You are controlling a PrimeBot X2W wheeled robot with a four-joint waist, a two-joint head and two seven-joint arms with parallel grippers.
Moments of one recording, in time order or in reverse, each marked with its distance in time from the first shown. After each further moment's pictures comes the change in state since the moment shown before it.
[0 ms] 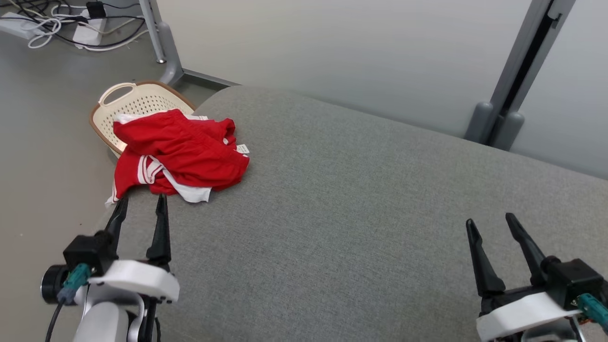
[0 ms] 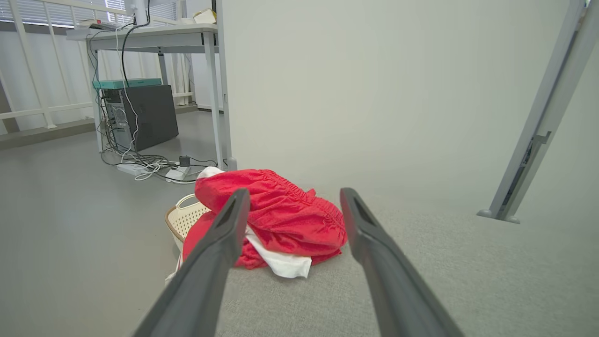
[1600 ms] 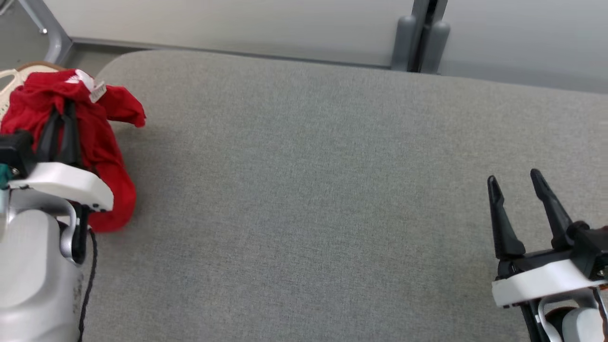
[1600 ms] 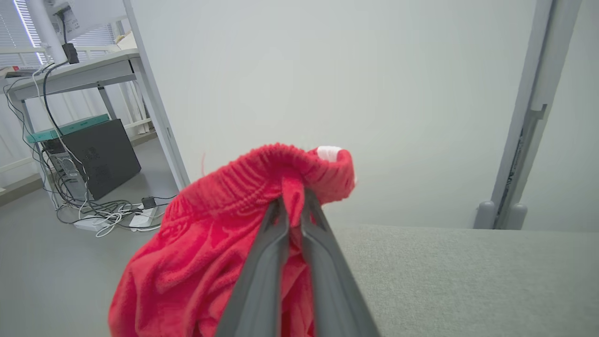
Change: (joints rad) left arm -0.449 0.148 0.033 0.313 -0.002 -0.023 -0.005; right arm -0.129 -0.053 -0.026 -0.060 0.010 0.000 0.020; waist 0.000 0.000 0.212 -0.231
